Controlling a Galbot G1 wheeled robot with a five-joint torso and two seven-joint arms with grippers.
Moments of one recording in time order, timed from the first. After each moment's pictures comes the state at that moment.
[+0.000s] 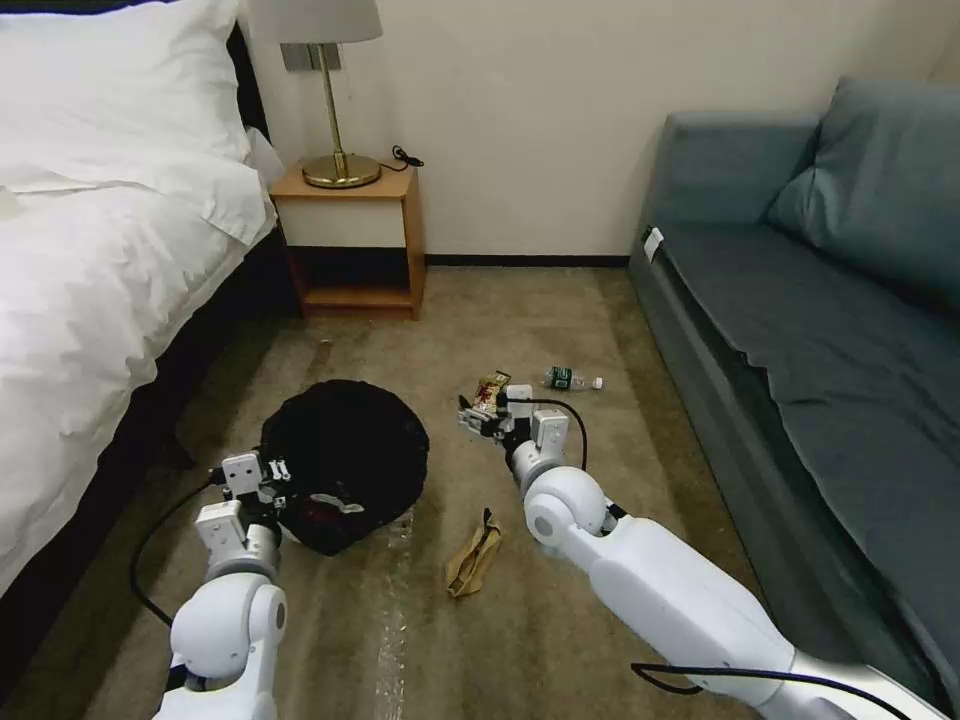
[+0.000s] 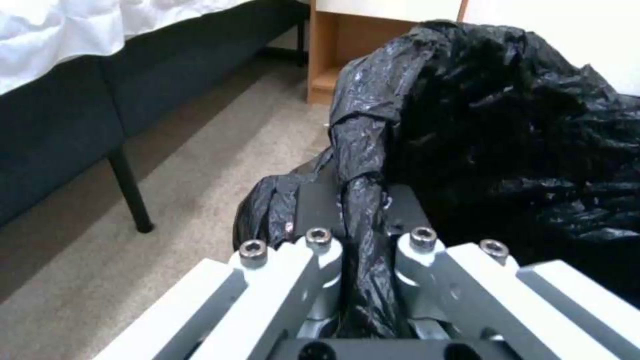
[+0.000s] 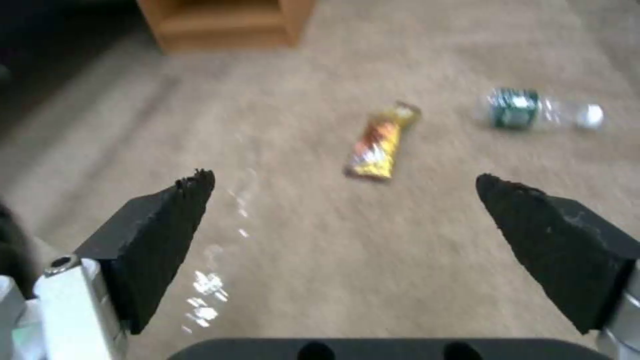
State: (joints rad) left arm 1.35 -1.51 -0.70 -1.99 -0.17 0.33 -0.12; right arm -0.64 1.18 -0.38 1.51 0.90 -0.21 0.63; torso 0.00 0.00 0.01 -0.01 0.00
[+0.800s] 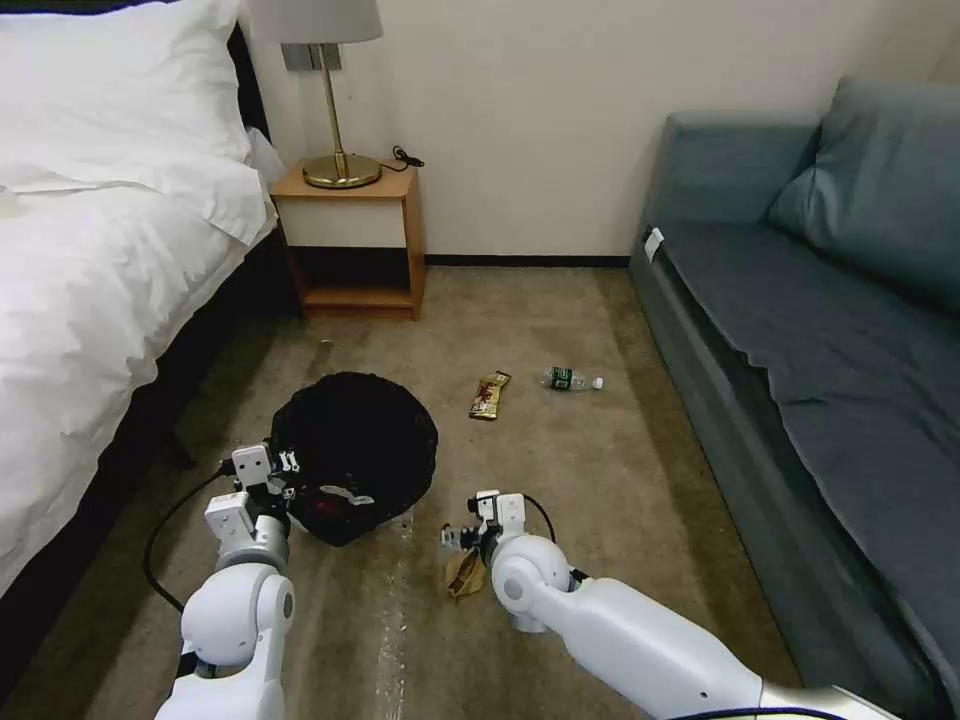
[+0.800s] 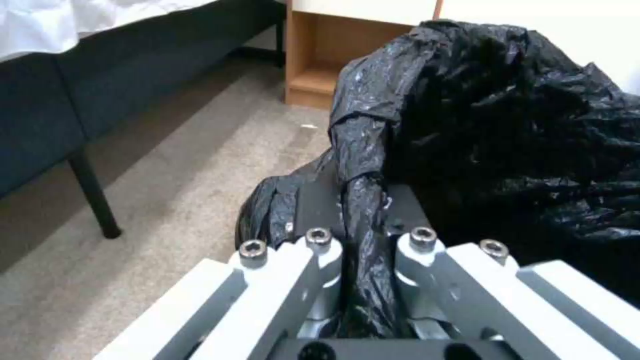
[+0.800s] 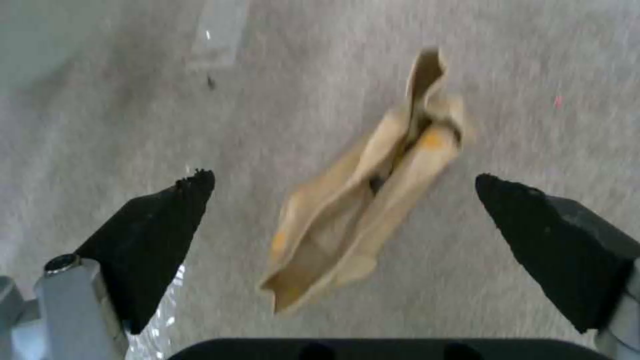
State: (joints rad) left arm 1.32 -1.51 -0.66 -1.96 -0.16 0.32 -0.12; right arm -0.75 1.21 -0.49 1.54 1.16 -0.46 0.76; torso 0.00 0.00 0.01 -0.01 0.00
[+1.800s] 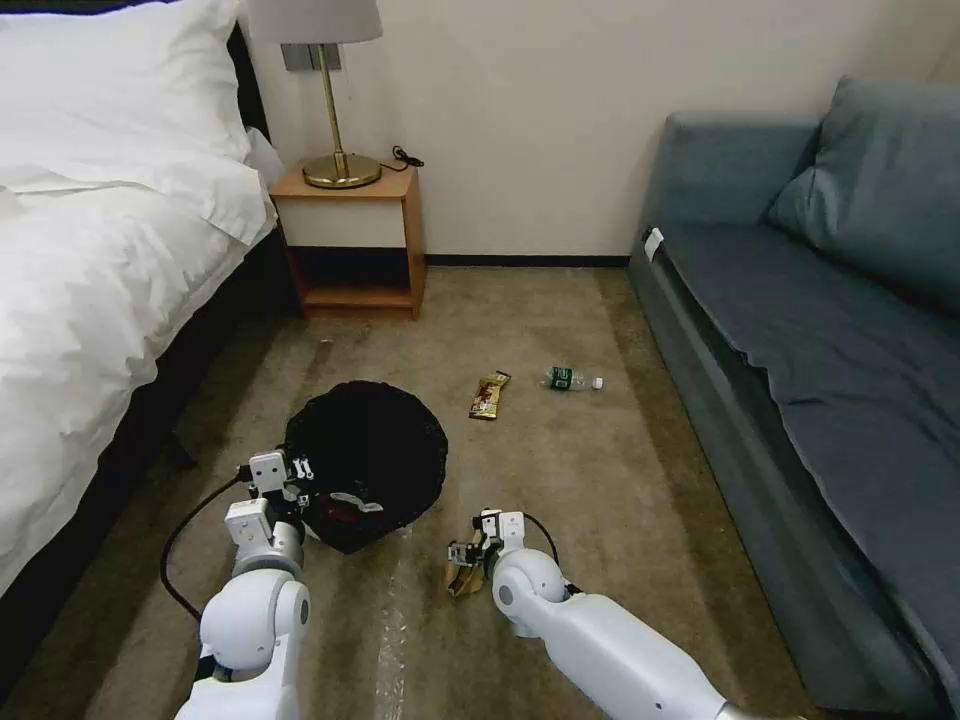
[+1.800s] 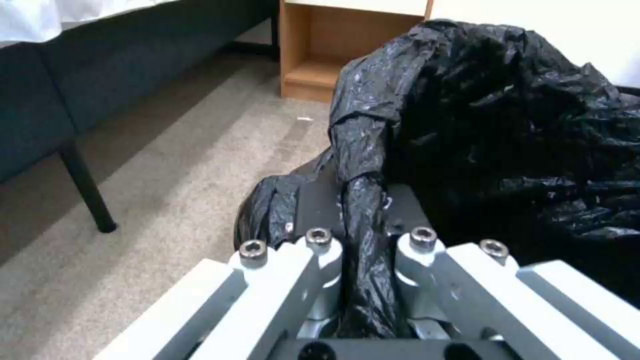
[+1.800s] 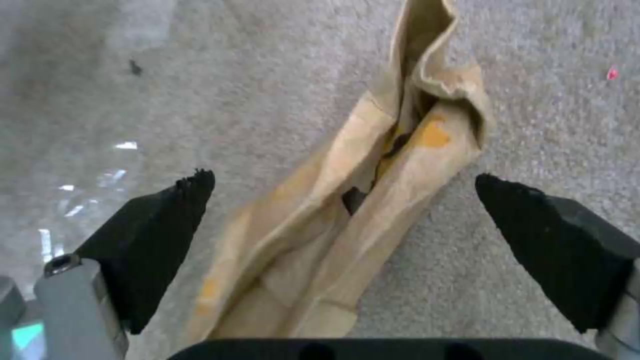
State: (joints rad) left arm 1.33 -1.54 -0.63 -1.95 -0.11 0.30 -0.12; right arm -0.79 1.35 -0.37 1.22 0.93 -0.40 0.52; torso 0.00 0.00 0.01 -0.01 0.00
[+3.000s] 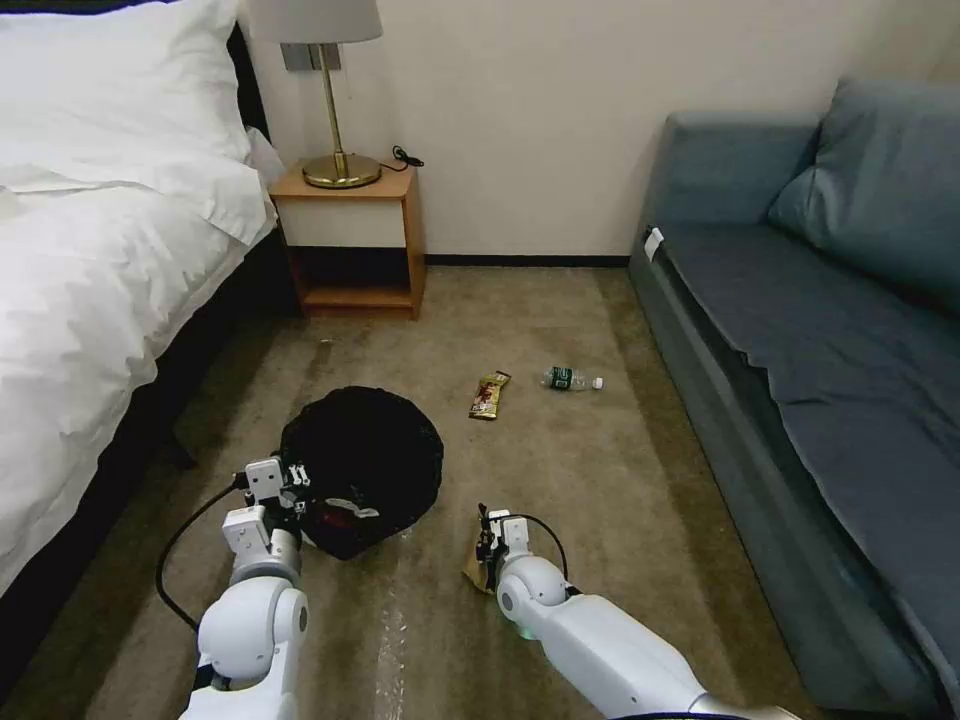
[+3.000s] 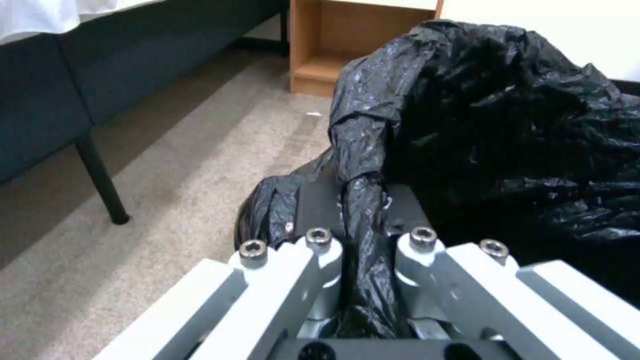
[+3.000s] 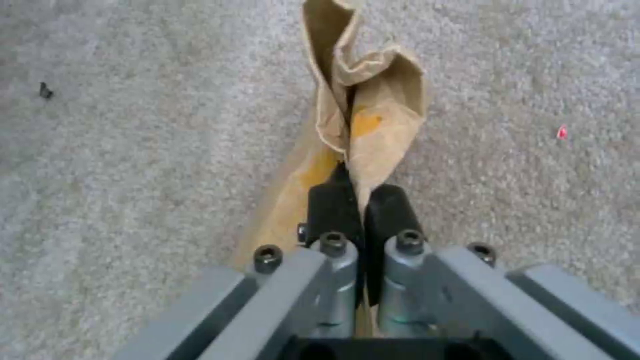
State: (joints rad) left arm 1.35 -1.54 -0.65 -1.95 -0.11 0.30 -0.13; right arm -0.77 1.38 -0.37 1.07 0.78 -0.27 0.43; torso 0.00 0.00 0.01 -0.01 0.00
